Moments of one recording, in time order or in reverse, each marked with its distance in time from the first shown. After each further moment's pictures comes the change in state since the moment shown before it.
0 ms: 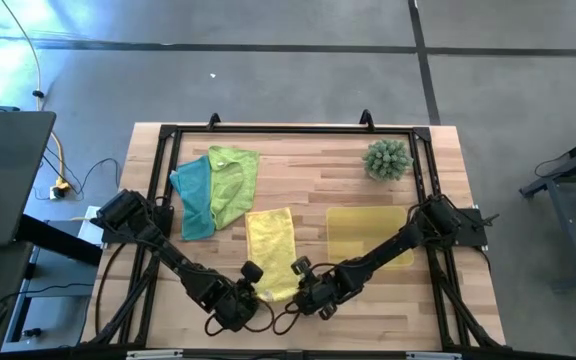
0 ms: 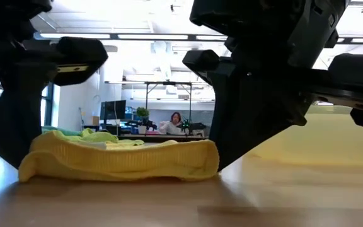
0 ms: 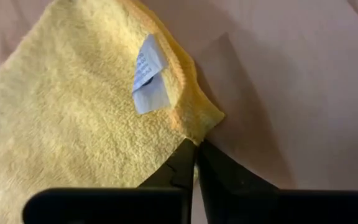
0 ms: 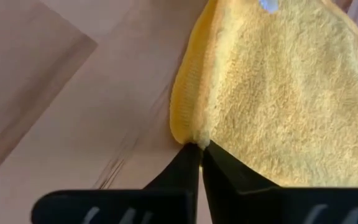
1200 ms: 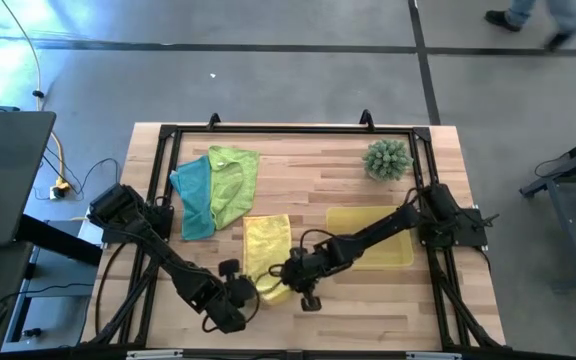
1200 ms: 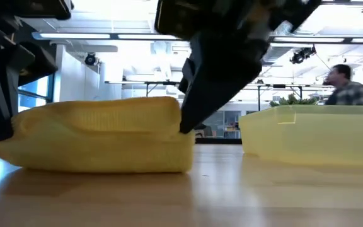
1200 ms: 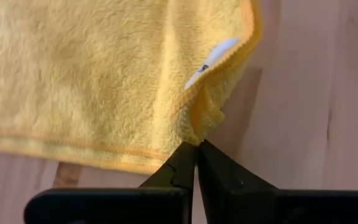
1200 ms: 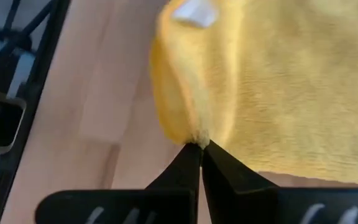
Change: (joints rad) left arm -0.021 -0.082 0.001 -0.099 0.026 -0.842; right arm -0.161 -0.051 0.000 0.093 -0.418 0.457
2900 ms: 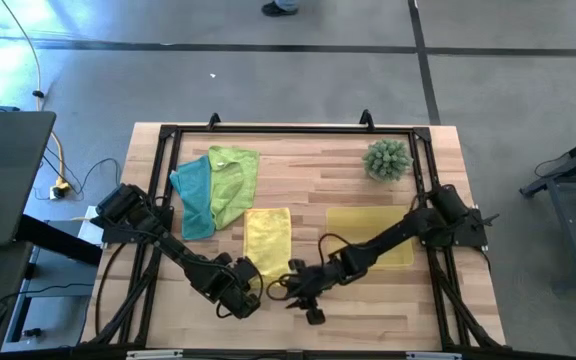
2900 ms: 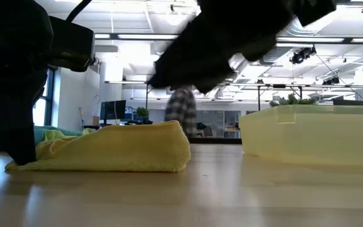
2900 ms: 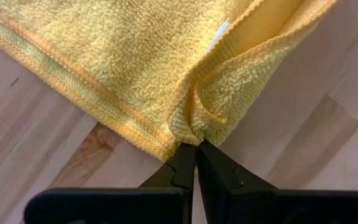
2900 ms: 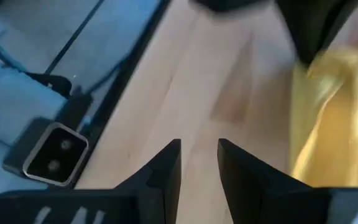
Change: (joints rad) left arm 0.104 0.046 0.001 -0.098 0.093 -0.395; right arm 0.078 -0.034 -0.163 0.421 0.056 -0.010
